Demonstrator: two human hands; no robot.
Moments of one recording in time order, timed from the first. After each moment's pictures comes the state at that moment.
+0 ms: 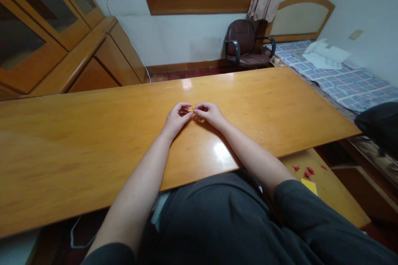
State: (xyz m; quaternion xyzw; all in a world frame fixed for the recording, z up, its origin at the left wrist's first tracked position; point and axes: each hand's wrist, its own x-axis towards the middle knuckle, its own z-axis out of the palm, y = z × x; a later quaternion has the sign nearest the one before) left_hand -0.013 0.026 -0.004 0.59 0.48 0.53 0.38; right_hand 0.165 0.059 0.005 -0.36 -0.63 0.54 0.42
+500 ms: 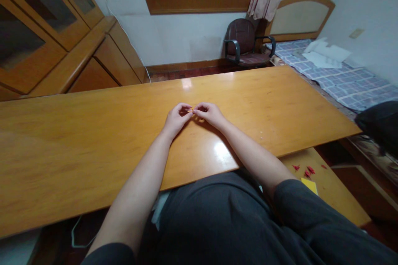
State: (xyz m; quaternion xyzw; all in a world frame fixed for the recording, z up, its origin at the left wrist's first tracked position) left_hand -0.015 0.029 -0.009 0.61 0.51 0.50 0.34; right_hand 0.167 0.060 0.005 -0.36 -0.69 0.47 0.41
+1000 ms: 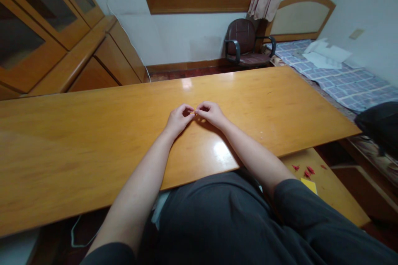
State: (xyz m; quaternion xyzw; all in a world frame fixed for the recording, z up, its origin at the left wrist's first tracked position) left_hand -0.008 0.020 0.009 0.67 0.55 0.42 0.27; right_hand 0.171 0.060 0.007 -0.38 -0.71 0.42 0.42
